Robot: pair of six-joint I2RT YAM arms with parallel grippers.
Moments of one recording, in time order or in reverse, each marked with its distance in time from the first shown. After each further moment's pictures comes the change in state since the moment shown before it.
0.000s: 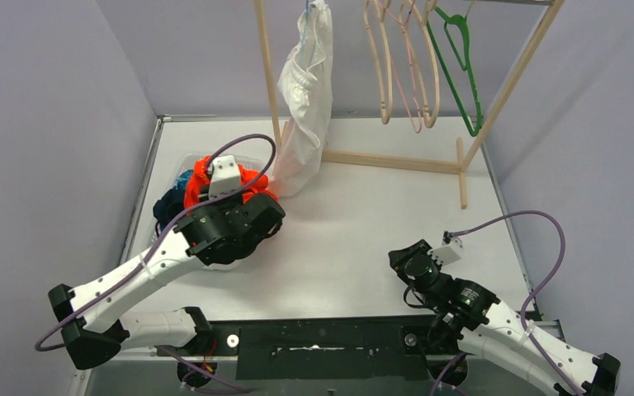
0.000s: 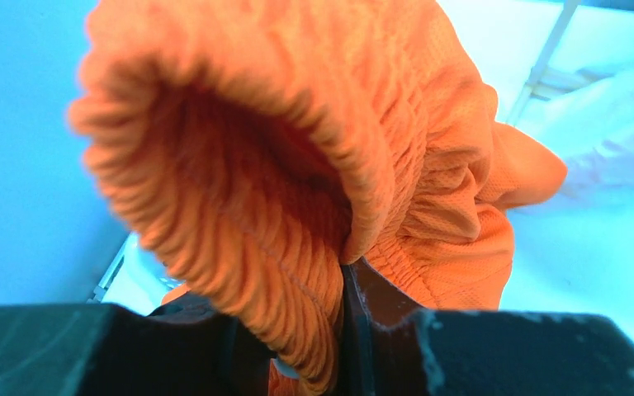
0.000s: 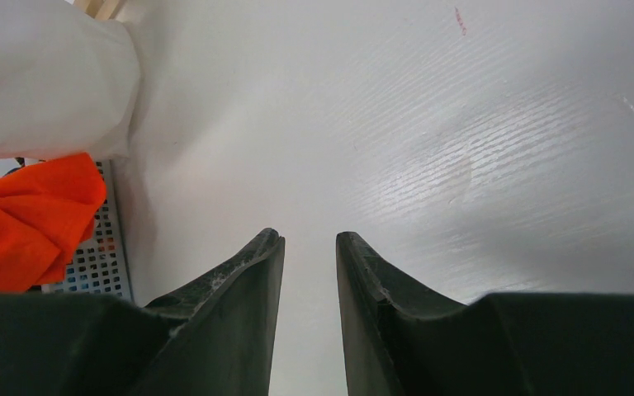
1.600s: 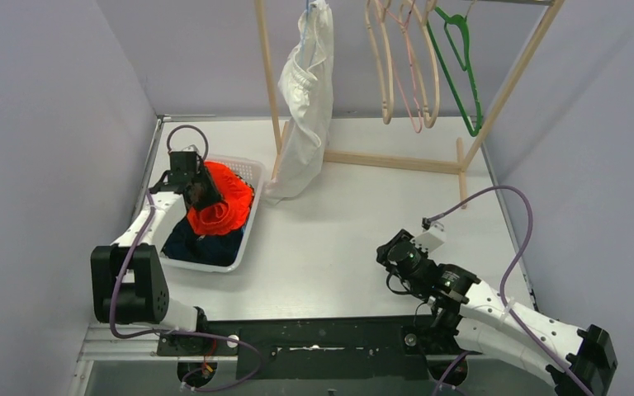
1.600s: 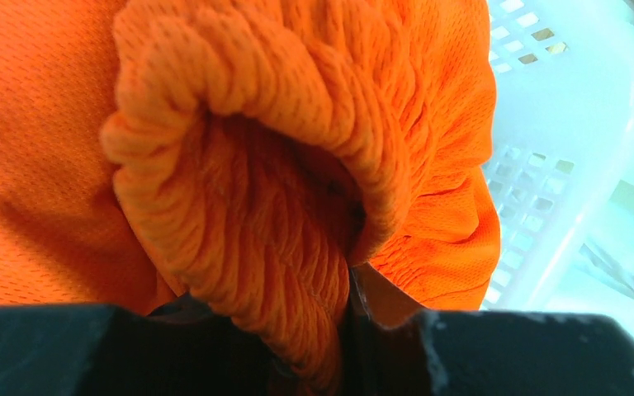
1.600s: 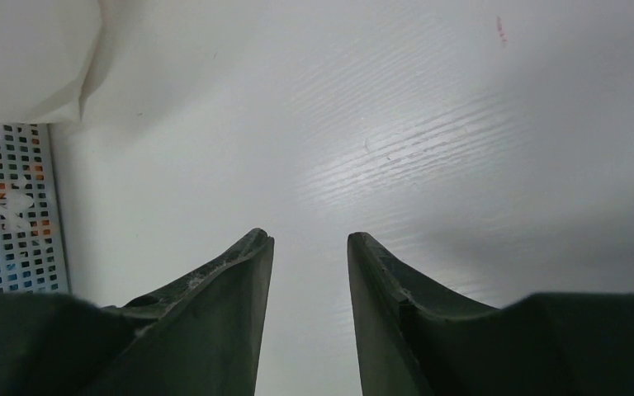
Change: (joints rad) left arm 0.995 0.265 -0.285 0.816 1.283 0.538; right arm 0.000 0.234 0.081 0.081 -0.029 -0.131
